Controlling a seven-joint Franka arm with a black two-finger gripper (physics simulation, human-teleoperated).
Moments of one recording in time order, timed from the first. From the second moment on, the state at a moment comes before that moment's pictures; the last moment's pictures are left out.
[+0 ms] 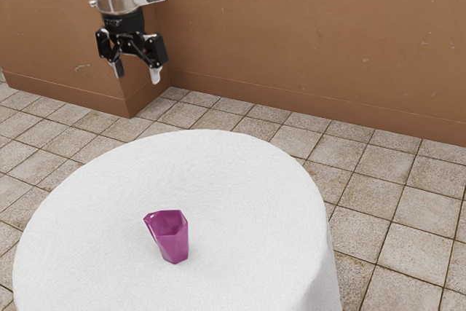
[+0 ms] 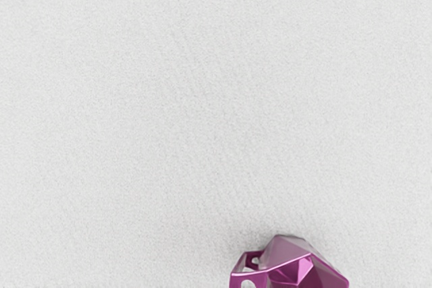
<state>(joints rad) 0.02 0.09 -0.02 -1.47 0.02 1.54 -0.09</state>
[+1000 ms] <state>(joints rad) 0.02 -0.32 0.04 -2.31 -0.01 1.98 -1.07</state>
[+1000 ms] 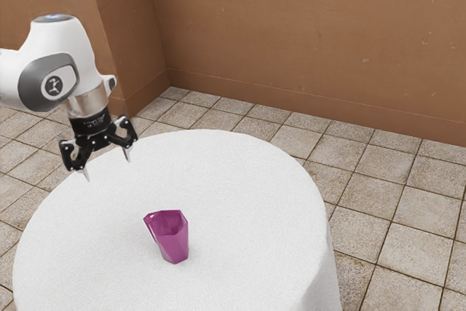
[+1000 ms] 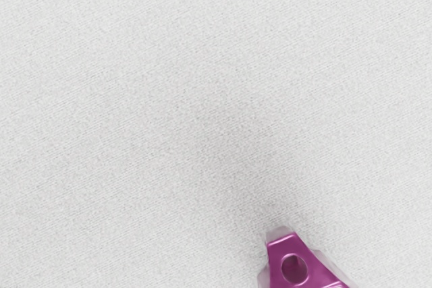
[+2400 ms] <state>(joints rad) 0.02 0.03 0.04 -2.40 -0.32 2.37 -1.28</state>
